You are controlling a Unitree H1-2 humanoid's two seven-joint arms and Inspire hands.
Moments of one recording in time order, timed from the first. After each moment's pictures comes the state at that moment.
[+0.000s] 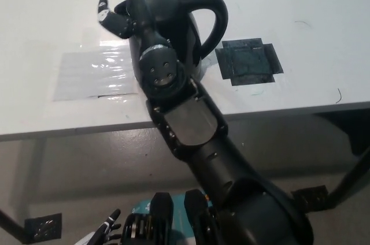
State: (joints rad) left_arm -0.03 0.30 -0.15 0.20 -0.02 0.45 -0.26; right_arm -1.14 0.36 0.05 0.87 -0.20 0.15 -0.26
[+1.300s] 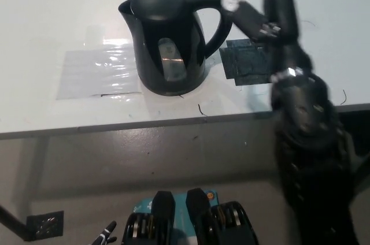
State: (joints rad) left_arm 0.01 0.30 -0.14 0.20 -0.02 0.44 -0.25; right_arm -0.68 0.07 0.10 -0.22 -0.14 0.36 -0.13
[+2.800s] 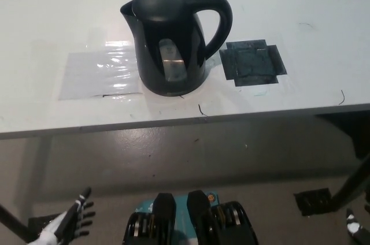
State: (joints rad) left_arm -0.09 0.33 -0.01 0.22 -0.02 0.43 -0.25; right_arm 0.06 -0.21 -0.12 0.31 0.02 -0.19 -0.05
